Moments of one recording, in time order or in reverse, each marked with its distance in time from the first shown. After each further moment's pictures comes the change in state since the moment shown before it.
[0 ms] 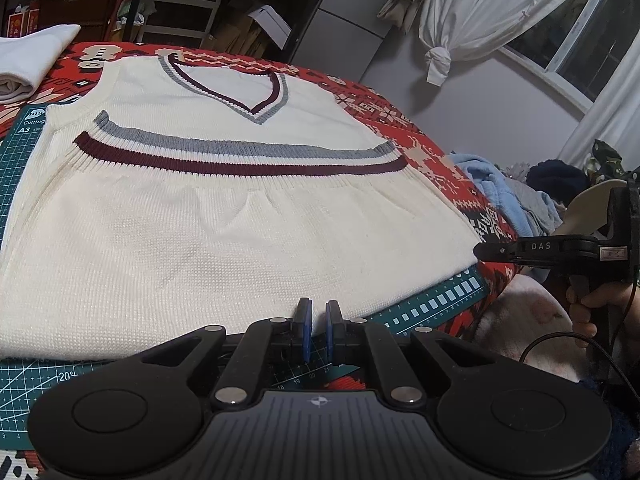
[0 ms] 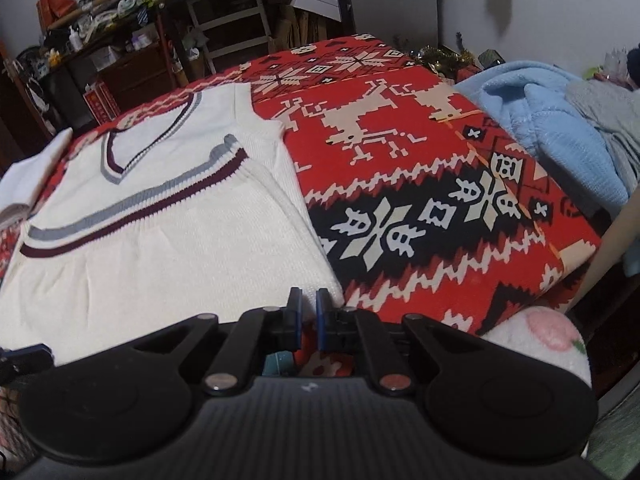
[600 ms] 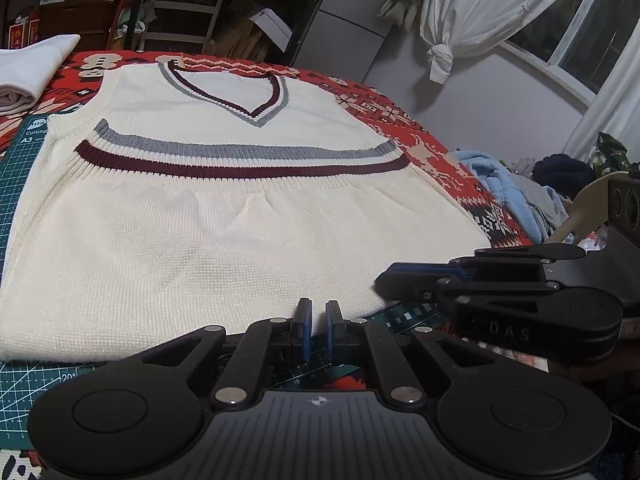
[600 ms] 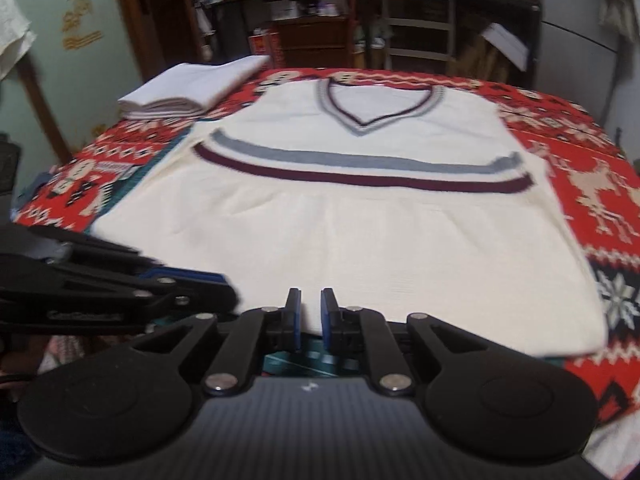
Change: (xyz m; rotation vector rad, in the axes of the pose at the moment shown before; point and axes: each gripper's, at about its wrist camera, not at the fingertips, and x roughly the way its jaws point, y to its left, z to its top) left arm 0.000 -0.005 -0.001 0.019 -0.005 0.025; right arm 0.000 0.154 -0.047 -0.452 -0.012 0.323
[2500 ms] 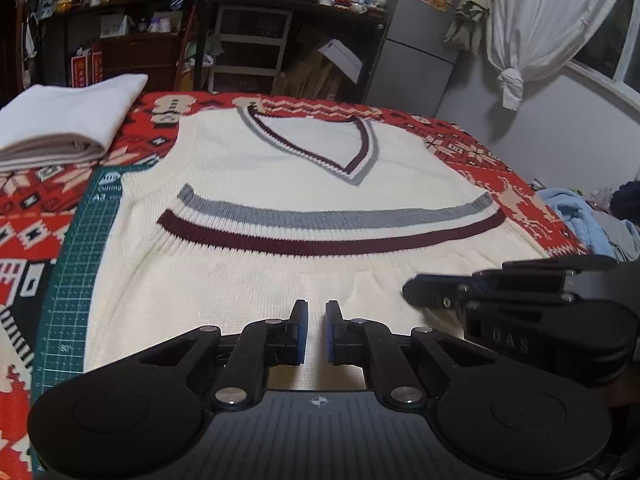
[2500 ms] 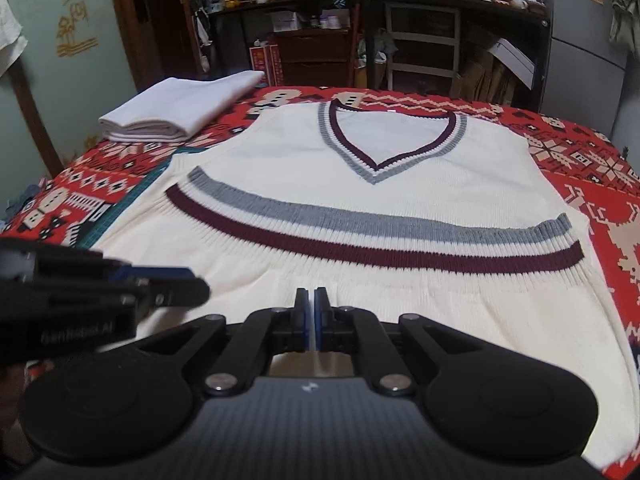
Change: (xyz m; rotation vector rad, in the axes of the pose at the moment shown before) left arm 0.009 0.034 0.030 -0.007 -0.120 0.245; right arm 0.063 -0.004 0.052 0.012 -0.052 -0.014
